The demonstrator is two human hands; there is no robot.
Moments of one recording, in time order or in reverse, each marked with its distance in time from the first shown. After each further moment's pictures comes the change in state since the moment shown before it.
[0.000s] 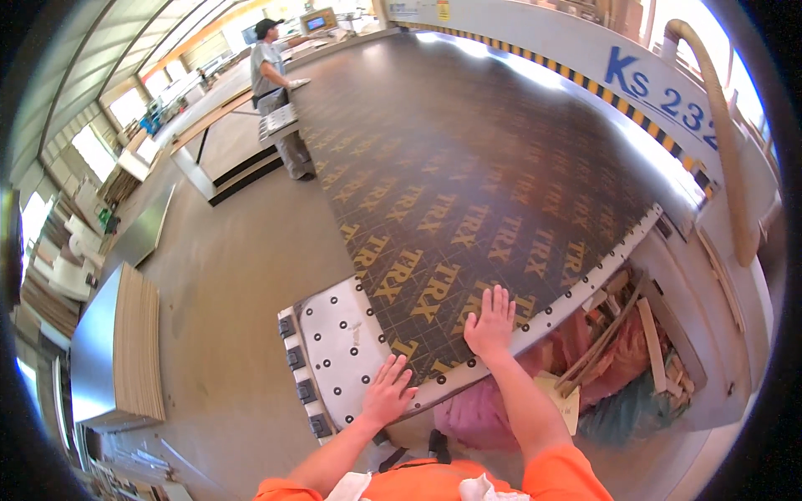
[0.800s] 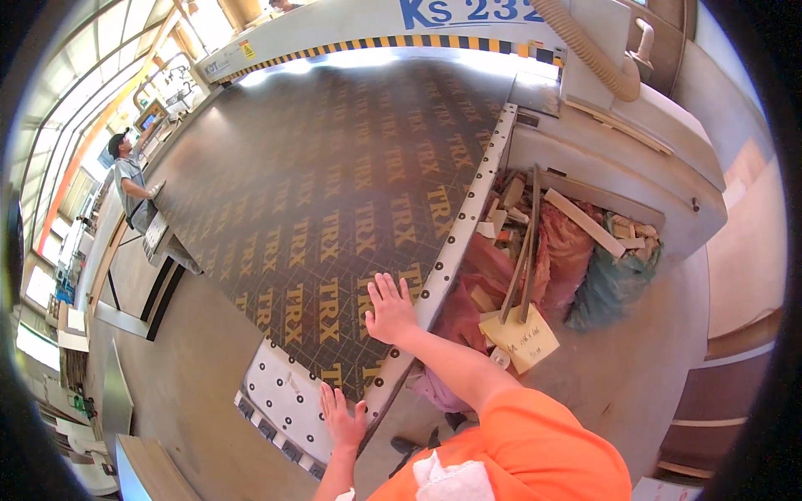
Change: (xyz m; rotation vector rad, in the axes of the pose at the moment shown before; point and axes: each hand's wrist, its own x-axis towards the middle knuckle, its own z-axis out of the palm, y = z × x) left_hand -0.002 -0.006 0.012 0.062 -0.053 -0.050; right_hand 0.000 0.008 0.006 0.096 0.075 0.020
